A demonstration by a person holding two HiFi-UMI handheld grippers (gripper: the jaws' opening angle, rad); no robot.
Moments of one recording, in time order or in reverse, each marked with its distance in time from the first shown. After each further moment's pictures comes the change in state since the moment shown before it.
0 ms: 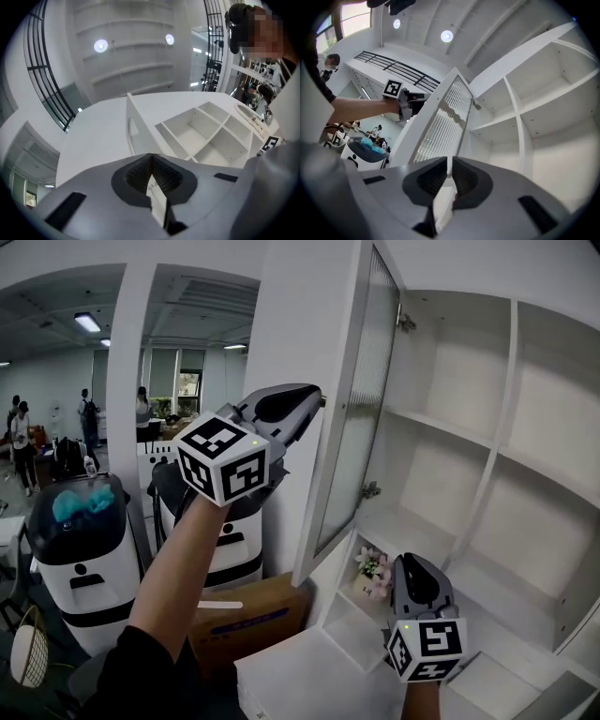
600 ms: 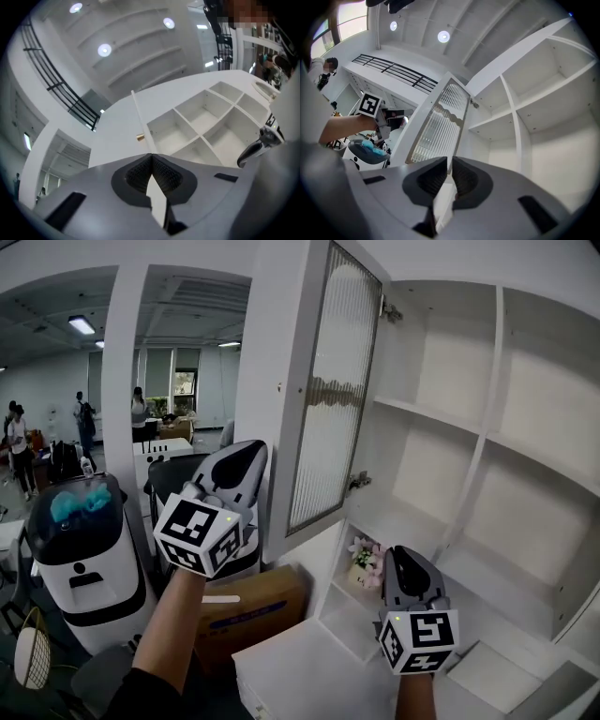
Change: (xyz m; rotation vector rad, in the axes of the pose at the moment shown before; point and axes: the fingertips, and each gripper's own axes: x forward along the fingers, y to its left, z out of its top) left arm -0.088 -0.017 -0.061 0.073 0.130 0.309; right arm -0.008 -0.001 -0.010 0.034 -0.001 0.008
